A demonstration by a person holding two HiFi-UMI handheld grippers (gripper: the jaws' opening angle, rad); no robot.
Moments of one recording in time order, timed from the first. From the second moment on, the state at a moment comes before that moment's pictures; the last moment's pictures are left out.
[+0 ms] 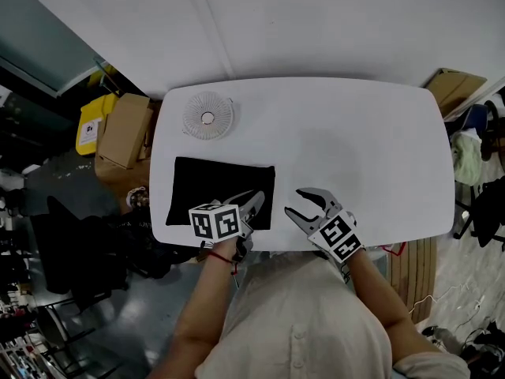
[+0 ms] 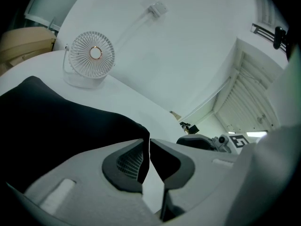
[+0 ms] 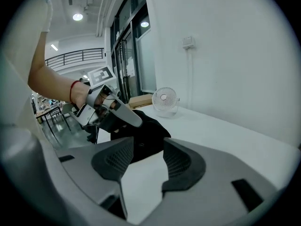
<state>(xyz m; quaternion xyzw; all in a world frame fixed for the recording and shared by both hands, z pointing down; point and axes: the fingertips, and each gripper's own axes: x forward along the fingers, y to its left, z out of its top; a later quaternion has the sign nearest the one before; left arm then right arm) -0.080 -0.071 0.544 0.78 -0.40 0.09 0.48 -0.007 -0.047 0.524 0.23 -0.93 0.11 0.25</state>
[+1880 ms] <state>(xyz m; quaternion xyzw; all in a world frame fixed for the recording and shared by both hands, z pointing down) -0.062 0.014 0.456 0.85 -0.39 0.03 0.35 -0.012 0.012 0.430 0.24 -0.95 0.10 0.16</state>
